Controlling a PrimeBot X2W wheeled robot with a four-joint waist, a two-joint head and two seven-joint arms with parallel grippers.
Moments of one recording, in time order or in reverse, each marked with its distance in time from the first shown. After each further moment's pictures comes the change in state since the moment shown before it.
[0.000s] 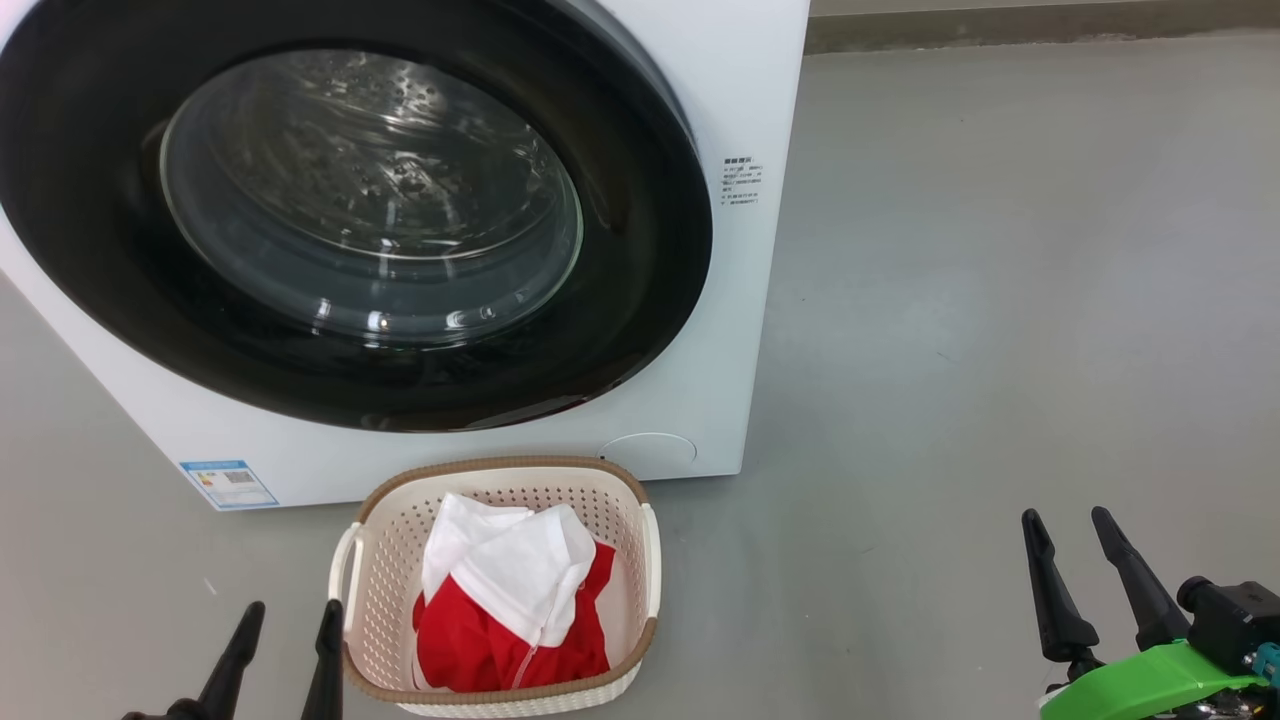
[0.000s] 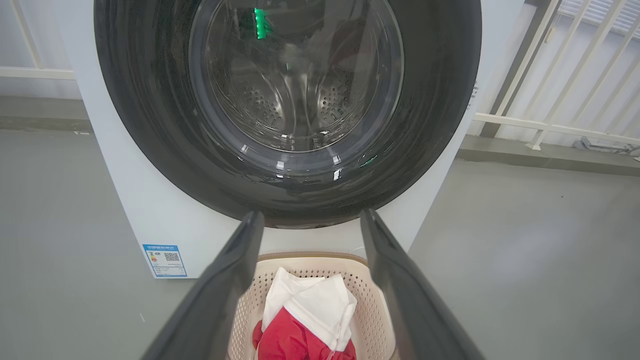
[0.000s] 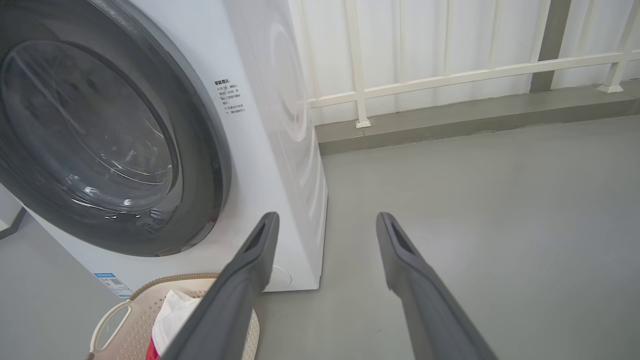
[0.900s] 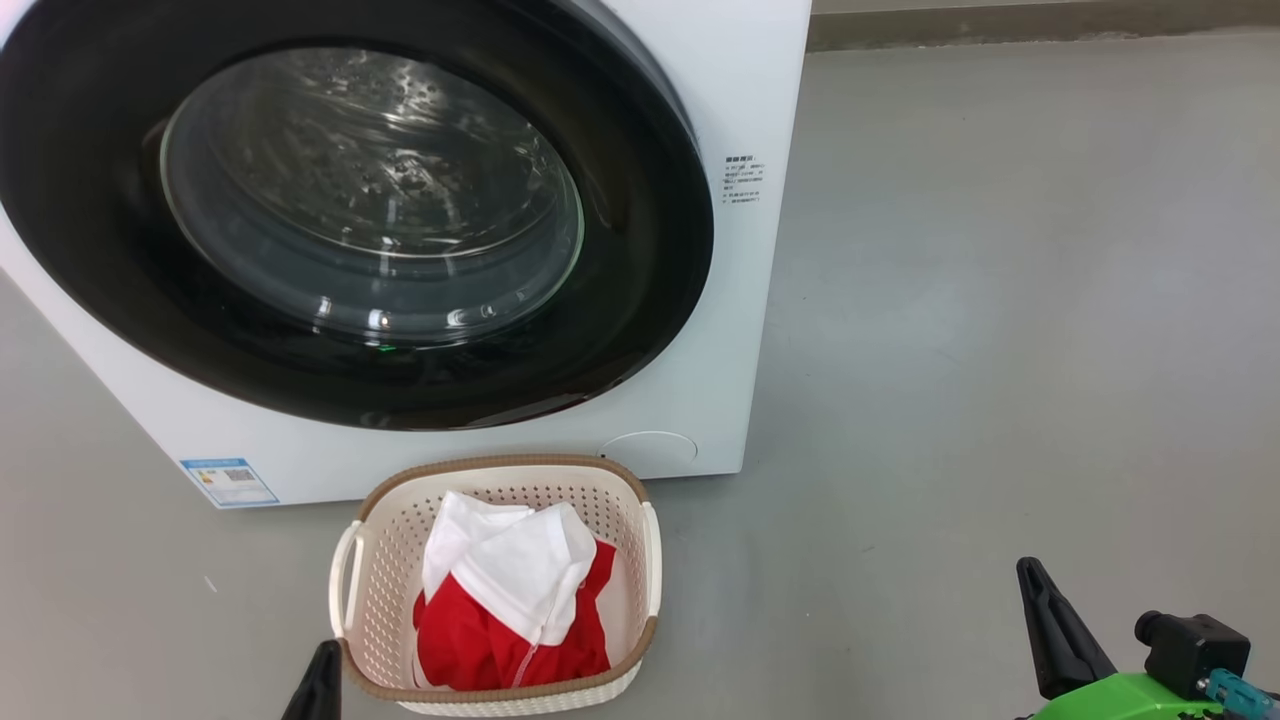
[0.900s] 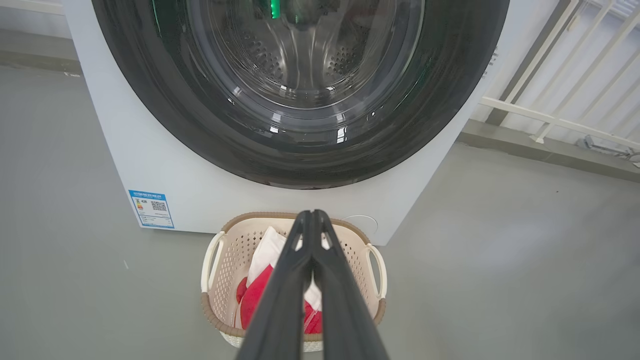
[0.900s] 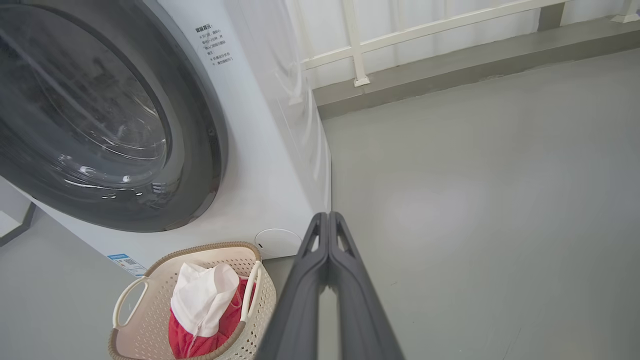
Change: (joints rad) left arm 0.004 -0.053 -0.016 0.095 -0.031 0.002 0.013; right arm 0.006 0.057 0.015 0.102 0.025 0.000 0.010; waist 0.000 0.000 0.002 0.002
